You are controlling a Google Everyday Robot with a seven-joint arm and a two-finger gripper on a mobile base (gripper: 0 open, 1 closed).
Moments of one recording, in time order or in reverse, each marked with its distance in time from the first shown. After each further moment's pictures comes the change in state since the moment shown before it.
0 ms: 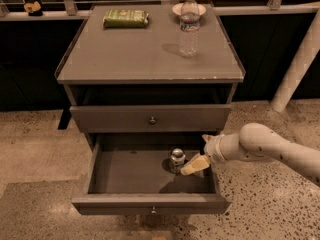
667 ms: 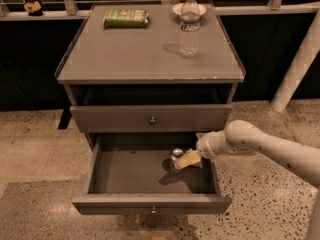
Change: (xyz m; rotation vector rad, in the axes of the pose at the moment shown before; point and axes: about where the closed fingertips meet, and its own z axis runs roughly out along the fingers) arm 0.003 -0.039 0.055 -0.002 0.003 0.019
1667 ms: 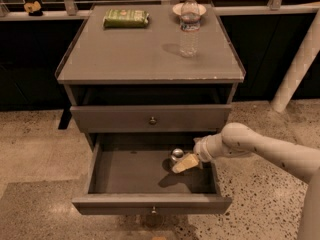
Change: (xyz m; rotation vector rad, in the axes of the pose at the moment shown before) arm 0.012 0.010 0.018 -0.034 0.041 0.037
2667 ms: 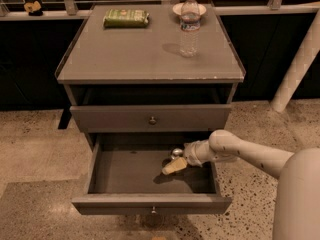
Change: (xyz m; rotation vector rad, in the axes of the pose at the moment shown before) arm 0.007 -0.002 0.073 -0.049 -0.040 0.061
